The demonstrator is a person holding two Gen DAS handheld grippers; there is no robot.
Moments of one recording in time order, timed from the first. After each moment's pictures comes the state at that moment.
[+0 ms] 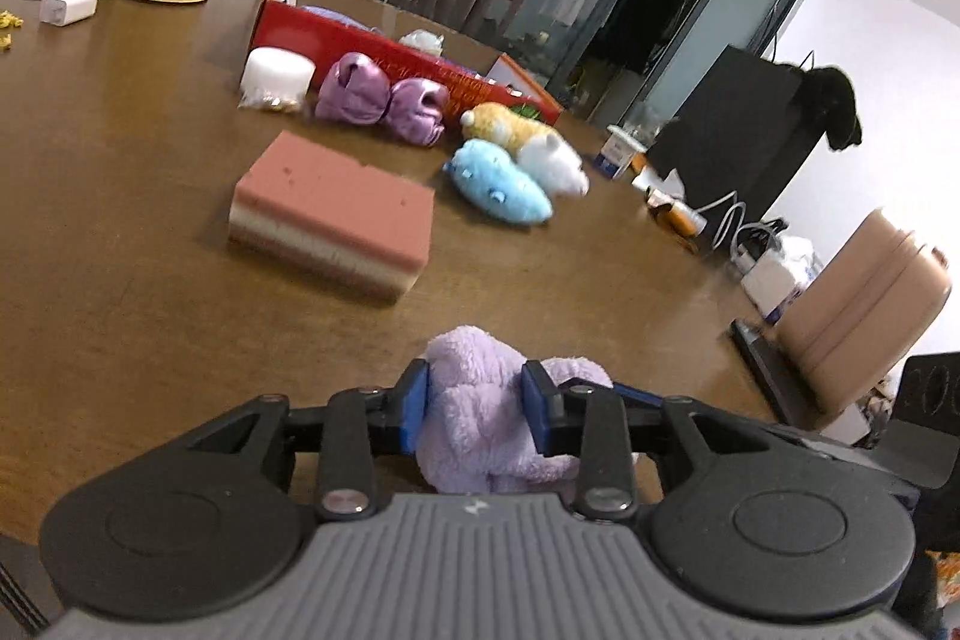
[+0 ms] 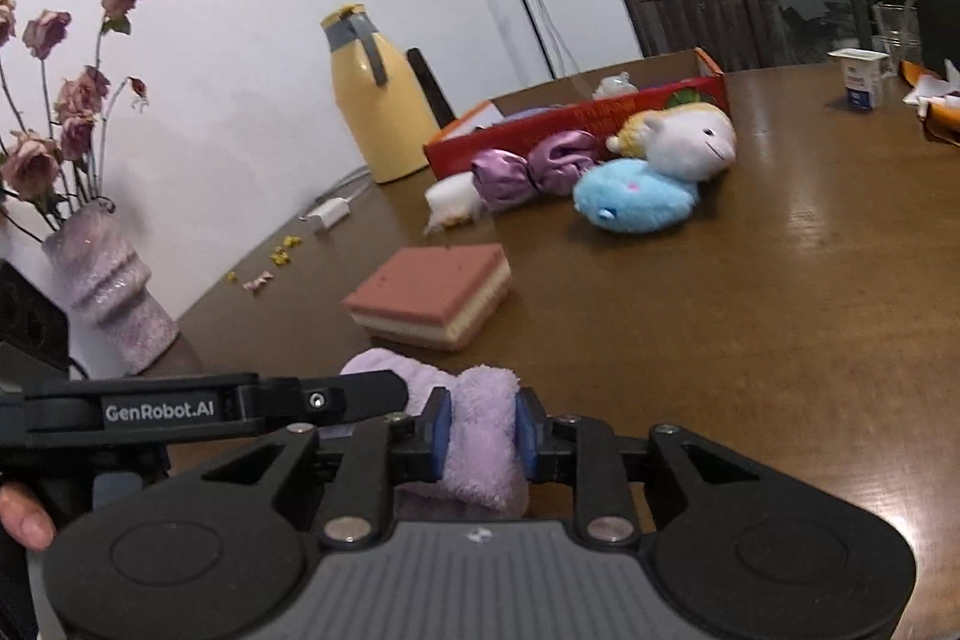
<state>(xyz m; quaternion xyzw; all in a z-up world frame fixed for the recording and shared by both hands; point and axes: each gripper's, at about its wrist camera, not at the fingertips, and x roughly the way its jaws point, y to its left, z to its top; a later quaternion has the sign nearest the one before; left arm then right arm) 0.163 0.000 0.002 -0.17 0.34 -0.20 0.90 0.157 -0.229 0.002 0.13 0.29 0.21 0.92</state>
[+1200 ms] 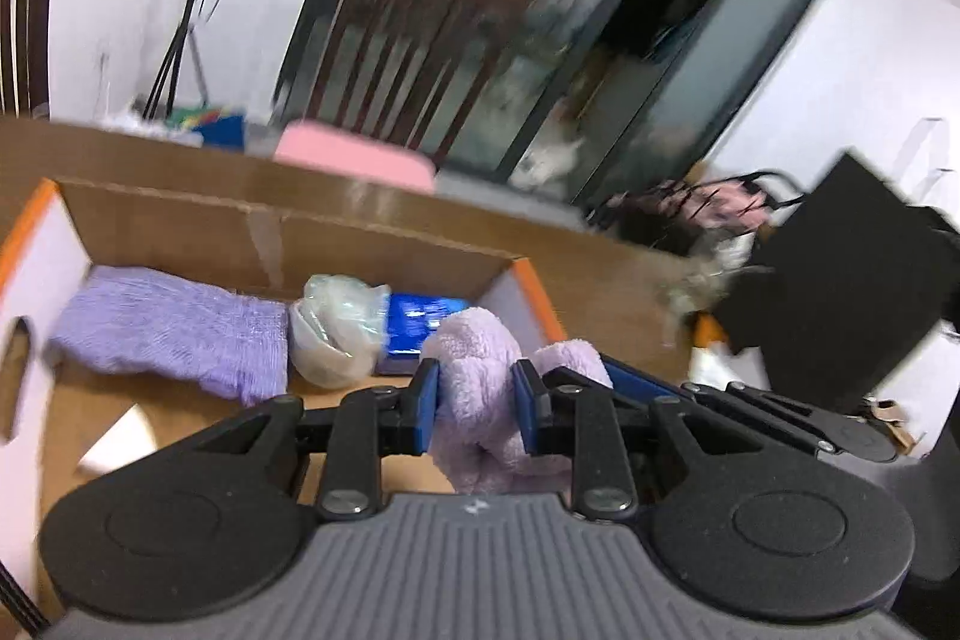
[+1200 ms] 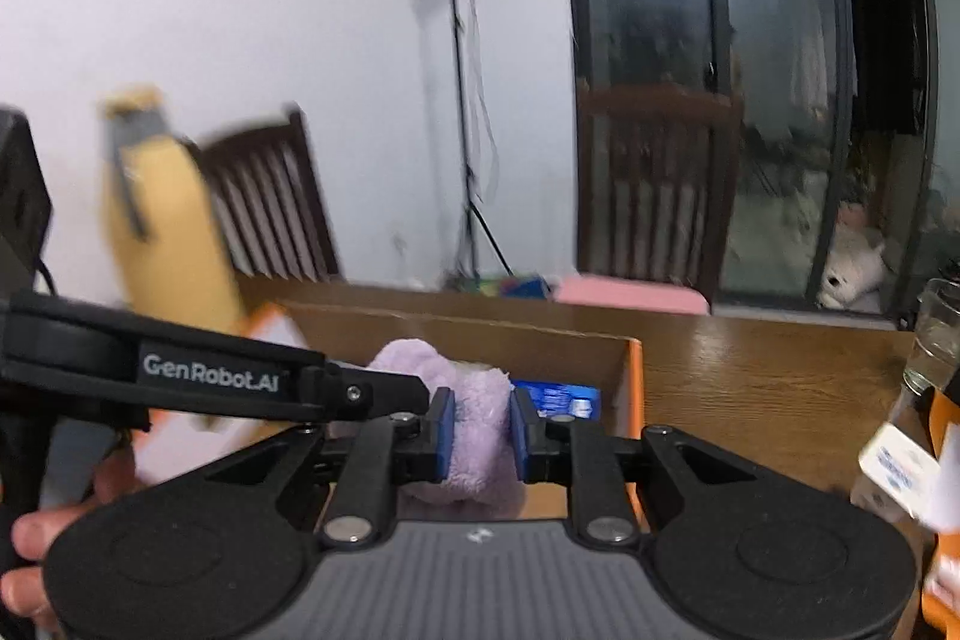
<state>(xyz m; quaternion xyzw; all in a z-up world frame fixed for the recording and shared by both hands) 0.614 -0.081 0.075 -0.16 0.38 -0.22 0.88 0.567 -0.253 0.109 -0.01 0.28 0.12 0.95</state>
